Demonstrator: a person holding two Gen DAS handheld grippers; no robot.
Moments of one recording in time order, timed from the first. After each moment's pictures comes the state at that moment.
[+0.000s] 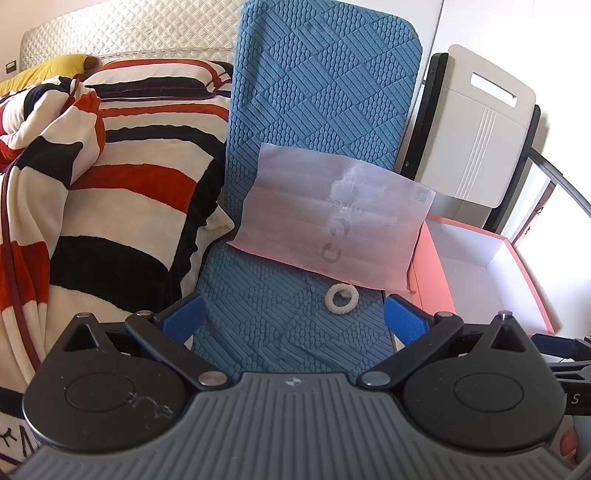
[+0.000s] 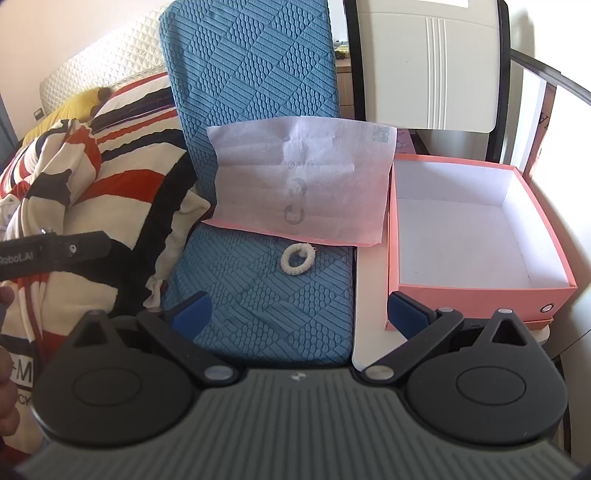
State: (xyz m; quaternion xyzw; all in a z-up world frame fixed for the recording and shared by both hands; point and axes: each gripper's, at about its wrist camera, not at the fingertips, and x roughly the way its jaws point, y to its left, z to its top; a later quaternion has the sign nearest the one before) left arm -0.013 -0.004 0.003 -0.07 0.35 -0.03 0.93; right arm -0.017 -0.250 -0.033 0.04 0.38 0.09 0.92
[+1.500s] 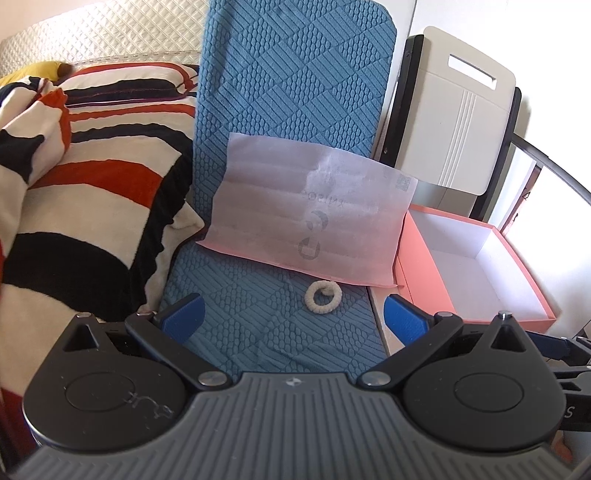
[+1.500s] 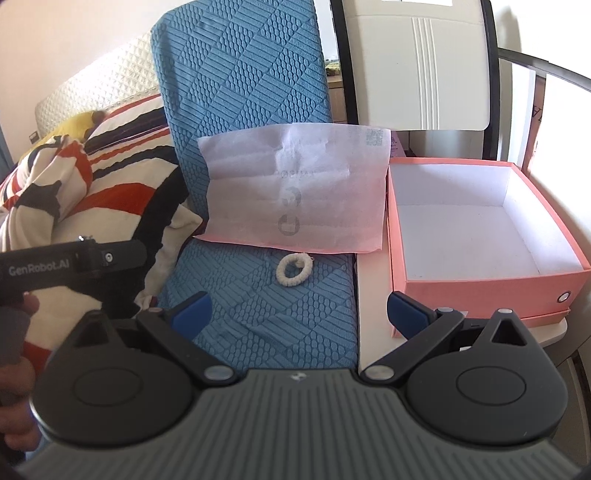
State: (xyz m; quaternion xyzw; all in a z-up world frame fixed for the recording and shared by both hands) left arm 0.011 -0.020 -0.053 -0.06 0.33 -0.07 0.94; right arm -0.016 -0.246 -0.080 0.06 0.34 0.08 0.94
